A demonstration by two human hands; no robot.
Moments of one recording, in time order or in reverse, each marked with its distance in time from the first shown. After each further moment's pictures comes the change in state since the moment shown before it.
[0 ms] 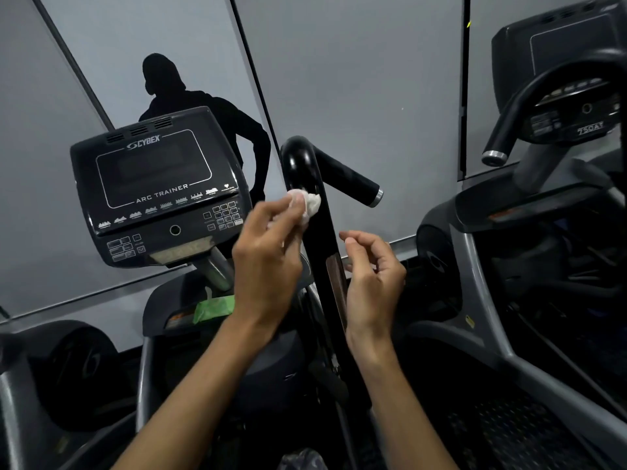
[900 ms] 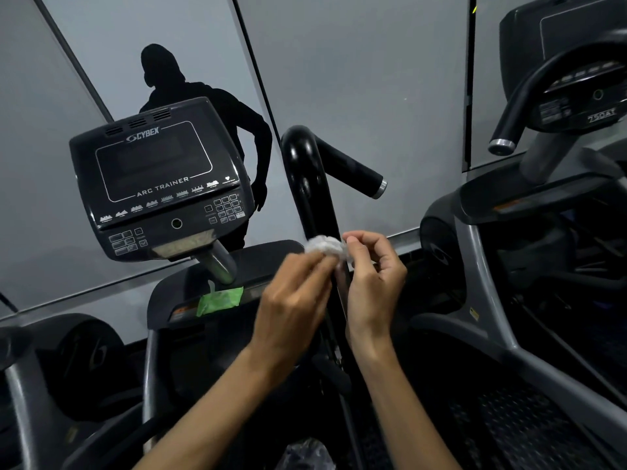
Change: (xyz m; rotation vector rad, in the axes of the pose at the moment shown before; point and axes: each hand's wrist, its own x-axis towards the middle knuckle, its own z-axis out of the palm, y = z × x) left_hand -0.059 0.001 0.007 0.073 -0.201 0.231; right_hand 0.001 0.017 0.000 0.030 0.019 0.011
